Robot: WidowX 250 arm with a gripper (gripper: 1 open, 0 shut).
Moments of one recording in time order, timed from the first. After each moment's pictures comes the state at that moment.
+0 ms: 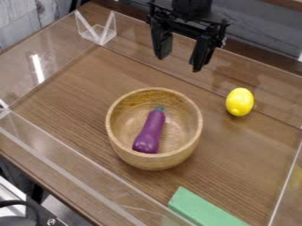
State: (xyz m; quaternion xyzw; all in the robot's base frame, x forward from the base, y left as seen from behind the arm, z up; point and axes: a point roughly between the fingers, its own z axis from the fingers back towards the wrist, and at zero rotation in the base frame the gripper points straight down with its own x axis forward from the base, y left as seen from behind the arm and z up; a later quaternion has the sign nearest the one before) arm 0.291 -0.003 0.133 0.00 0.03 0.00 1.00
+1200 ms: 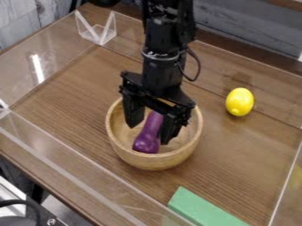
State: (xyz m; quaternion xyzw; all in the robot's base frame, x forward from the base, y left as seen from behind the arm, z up) arm 0.224 -0.006 0.067 0.00 0.08 -0.03 1.00
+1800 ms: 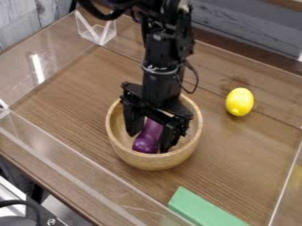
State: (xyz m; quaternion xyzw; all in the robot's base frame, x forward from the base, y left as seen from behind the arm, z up) arm 0.224 -0.005 0.049 0.00 0.08 -0.03 1.00
